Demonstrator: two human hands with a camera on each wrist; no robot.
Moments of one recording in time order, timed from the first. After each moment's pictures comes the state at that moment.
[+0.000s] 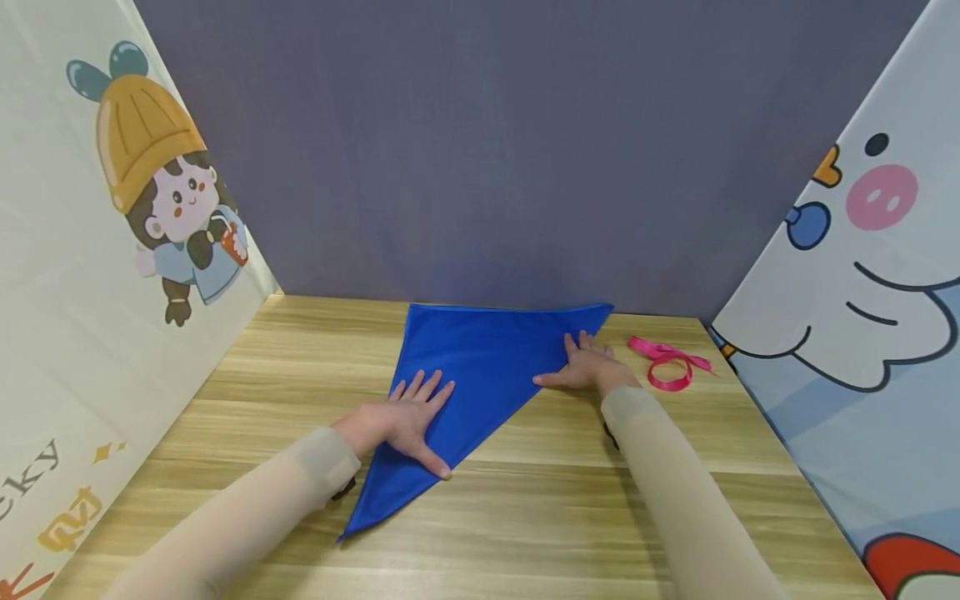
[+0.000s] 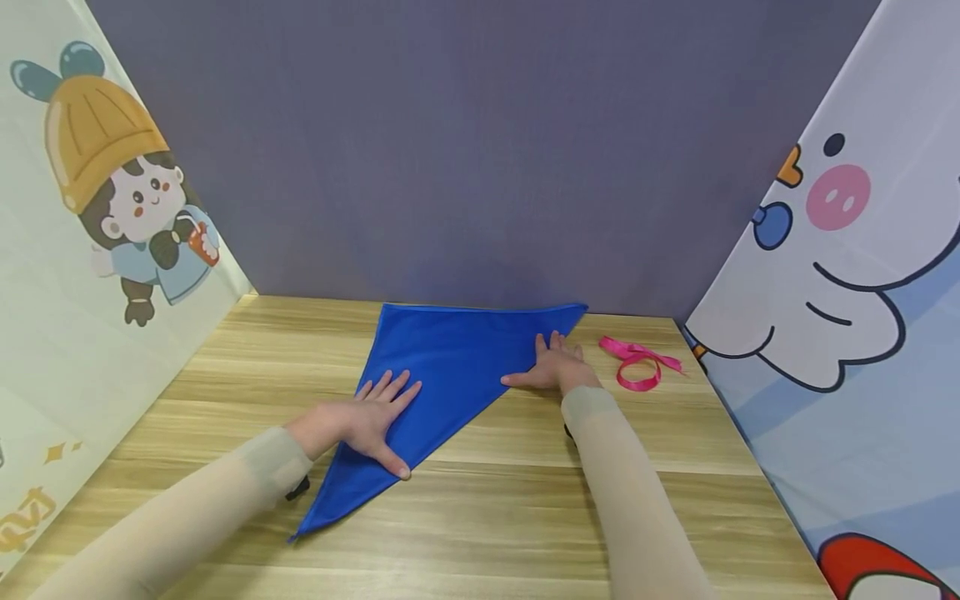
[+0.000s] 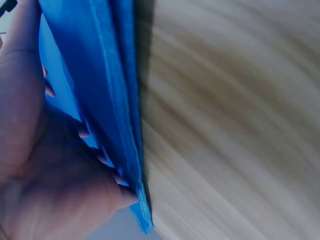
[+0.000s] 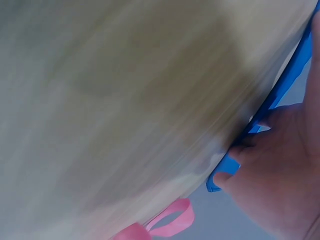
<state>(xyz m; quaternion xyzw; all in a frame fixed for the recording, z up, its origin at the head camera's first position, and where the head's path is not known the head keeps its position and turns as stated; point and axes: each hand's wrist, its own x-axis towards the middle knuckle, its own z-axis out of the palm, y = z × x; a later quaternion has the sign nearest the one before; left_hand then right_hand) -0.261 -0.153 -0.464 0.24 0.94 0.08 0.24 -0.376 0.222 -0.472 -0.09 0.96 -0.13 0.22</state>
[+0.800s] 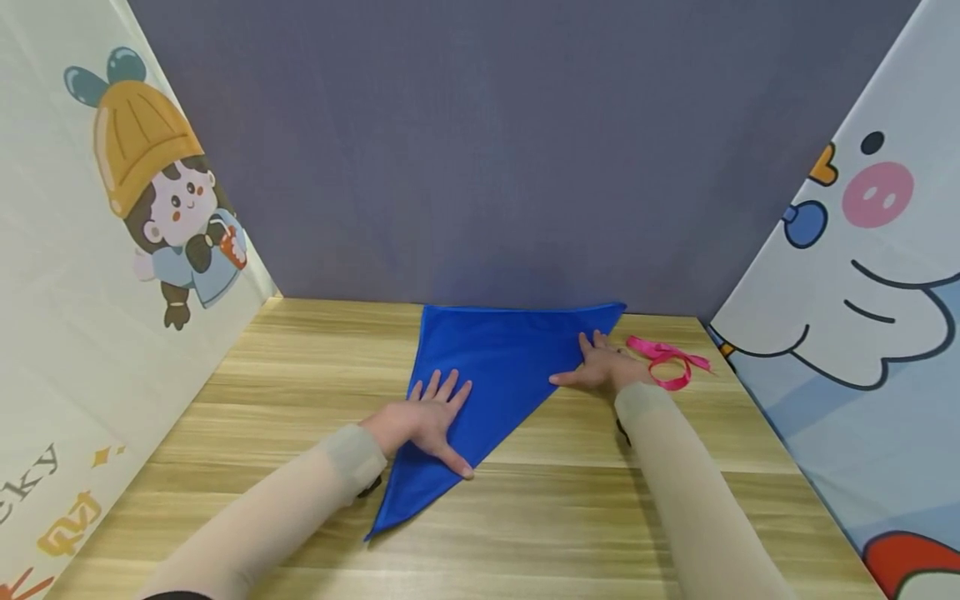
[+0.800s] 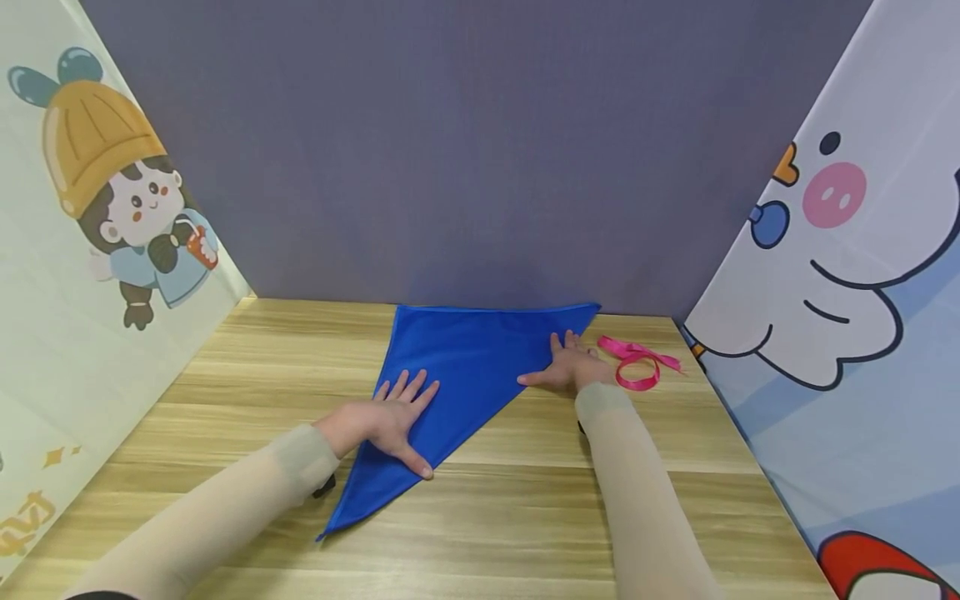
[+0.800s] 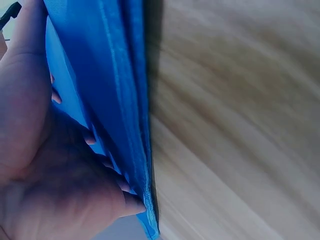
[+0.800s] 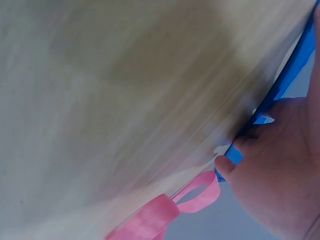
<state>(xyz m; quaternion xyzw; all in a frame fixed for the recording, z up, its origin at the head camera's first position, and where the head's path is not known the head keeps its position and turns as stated) -0.267 -0.115 -0.462 0.23 0.94 0.06 0.25 -0.369 0.251 -0.471 -0.05 0.97 -0.15 0.21</state>
